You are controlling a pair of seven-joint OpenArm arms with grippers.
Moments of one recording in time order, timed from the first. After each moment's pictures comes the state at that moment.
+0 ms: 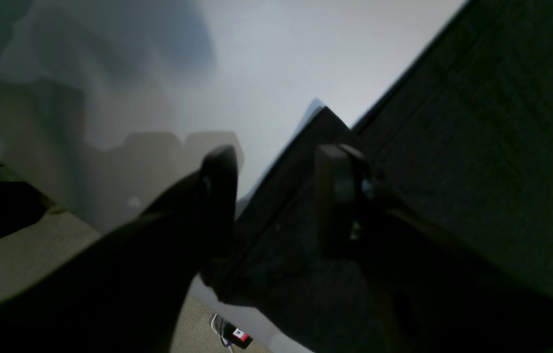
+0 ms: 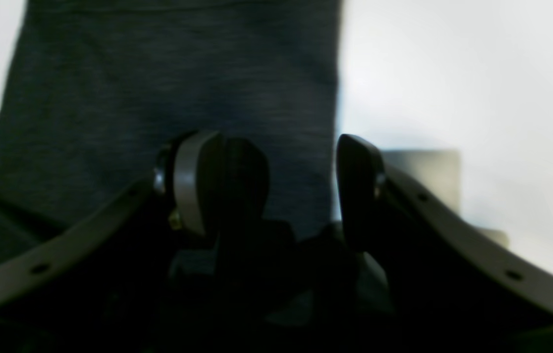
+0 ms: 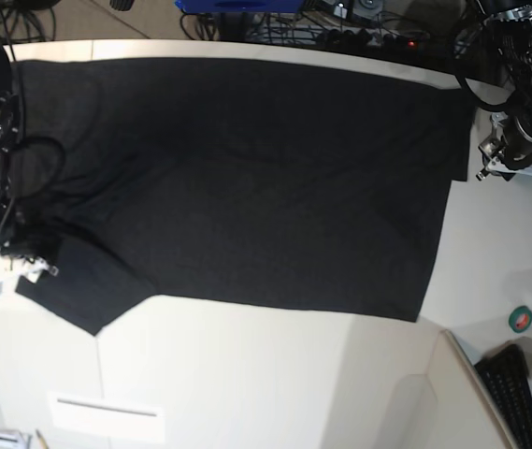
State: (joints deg) left arm 15.5 -16.3 -32.7 91.0 -31.5 6.0 52.6; right arm 29.6 18.4 19.6 17.0 14.8 15.3 -17.4
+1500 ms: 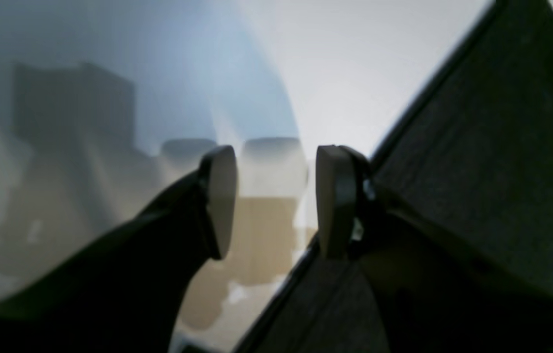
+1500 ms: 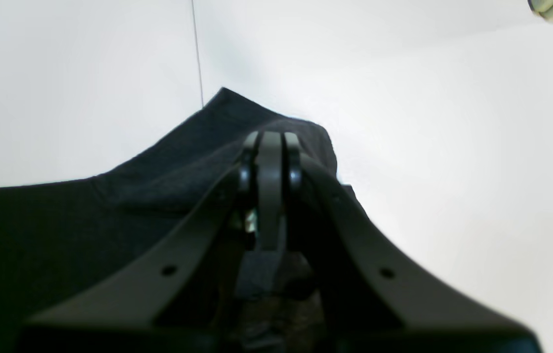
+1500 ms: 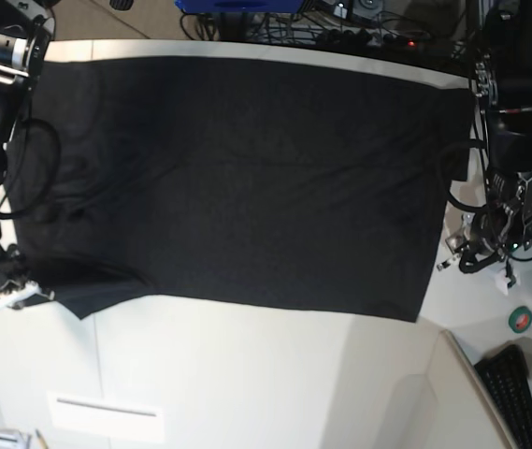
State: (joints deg) left arm -22.8 -24.5 -2.8 37.6 -31.7 1.7 32.3; right arm 13.4 13.3 19.5 69.1 14.7 10.8 -37.6
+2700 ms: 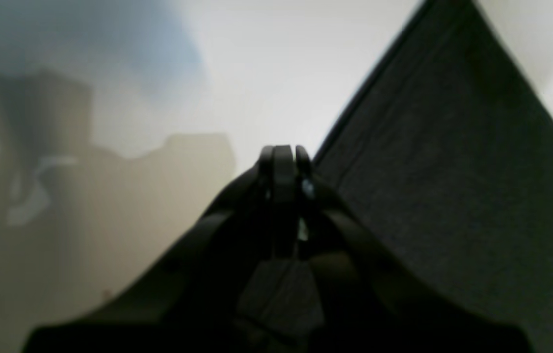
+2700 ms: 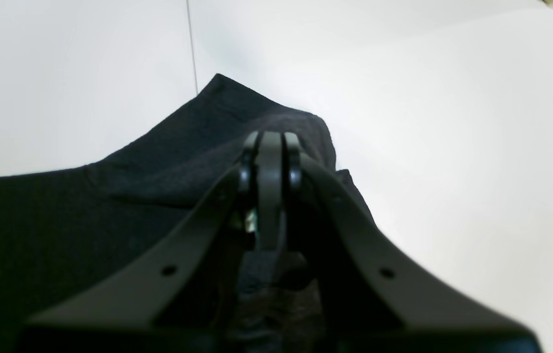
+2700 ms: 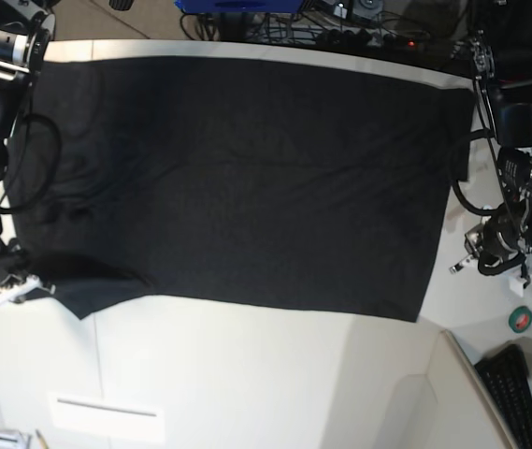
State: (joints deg) left arm -14.7 -24.1 -12.9 57.0 -31.5 1.7 46.4; right arm 12.6 13.3 19.5 68.9 14.7 10.9 -37.8
